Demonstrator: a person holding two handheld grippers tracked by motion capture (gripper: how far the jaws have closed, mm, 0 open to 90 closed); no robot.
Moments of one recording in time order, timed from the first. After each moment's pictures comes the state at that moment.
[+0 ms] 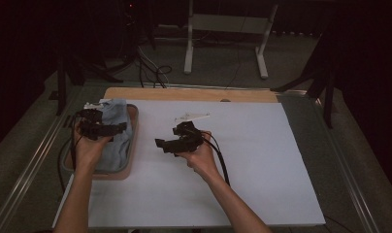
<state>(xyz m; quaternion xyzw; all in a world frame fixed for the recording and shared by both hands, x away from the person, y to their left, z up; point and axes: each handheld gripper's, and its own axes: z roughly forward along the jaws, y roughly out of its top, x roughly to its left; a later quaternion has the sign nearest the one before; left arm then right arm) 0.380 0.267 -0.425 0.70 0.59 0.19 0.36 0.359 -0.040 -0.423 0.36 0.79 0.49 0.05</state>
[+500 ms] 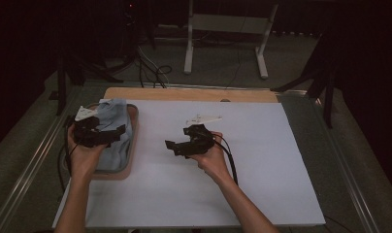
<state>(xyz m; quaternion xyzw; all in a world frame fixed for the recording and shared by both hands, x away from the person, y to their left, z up) 0.341 0.258 -0.411 0.70 0.53 0.24 0.41 0.351 -0.070 -0.422 0.35 0.79 0.49 0.07</state>
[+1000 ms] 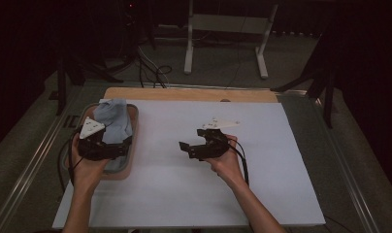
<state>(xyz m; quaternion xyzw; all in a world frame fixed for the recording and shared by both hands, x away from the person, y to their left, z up) 0.305 0.239 -0.413 0.72 0.48 0.25 0.44 0.341 -0.108 -0.424 0.36 0.78 0.50 0.09</state>
